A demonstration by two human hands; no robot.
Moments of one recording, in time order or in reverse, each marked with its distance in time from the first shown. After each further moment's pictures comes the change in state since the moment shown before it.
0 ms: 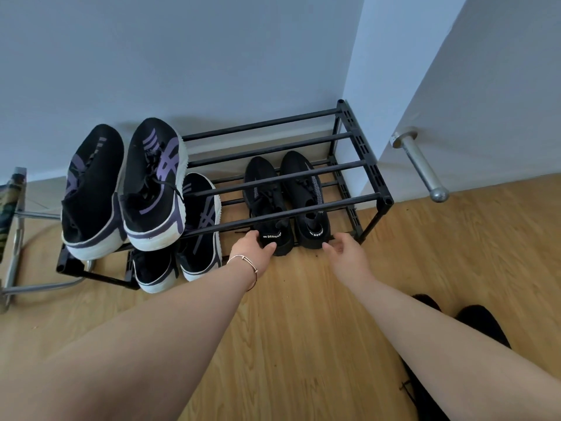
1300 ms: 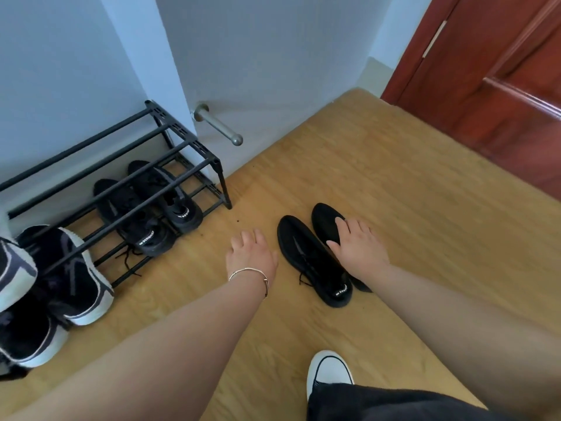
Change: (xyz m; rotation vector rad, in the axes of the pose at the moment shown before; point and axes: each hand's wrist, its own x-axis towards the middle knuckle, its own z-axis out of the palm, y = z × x) left_hand -0.190 0.063 0.120 0.862 -0.015 0.771; right_hand -0.235 0.127 -0.147 -0.839 0.340 0.191
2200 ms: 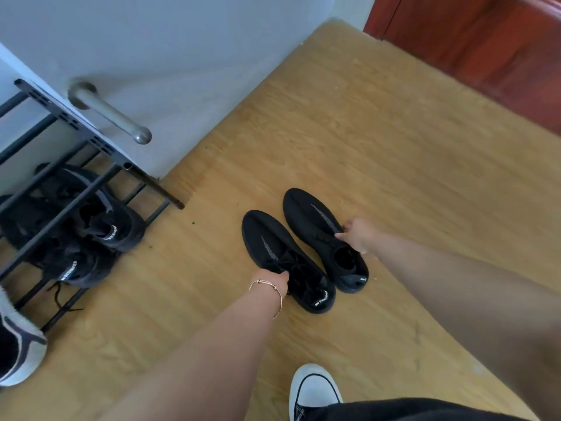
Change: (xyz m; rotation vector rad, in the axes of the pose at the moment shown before) left_hand 0.054 0.100 0.093 -0.955 -0.603 -0.614; right_hand 0.092 0.099 0.079 0.579 -0.595 0.498
